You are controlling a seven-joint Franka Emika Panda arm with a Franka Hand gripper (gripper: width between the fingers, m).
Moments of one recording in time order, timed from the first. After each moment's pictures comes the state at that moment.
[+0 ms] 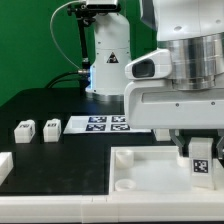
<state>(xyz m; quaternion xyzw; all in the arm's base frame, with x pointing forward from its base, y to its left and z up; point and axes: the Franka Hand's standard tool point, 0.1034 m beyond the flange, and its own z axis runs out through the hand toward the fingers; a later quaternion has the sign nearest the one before) 0.640 0.112 0.075 -0.97 0.25 -0.02 0.06</state>
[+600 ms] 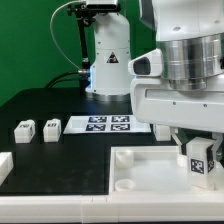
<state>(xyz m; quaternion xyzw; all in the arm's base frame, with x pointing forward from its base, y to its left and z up) 0.640 0.112 0.075 -0.96 0.26 -0.02 0.06</state>
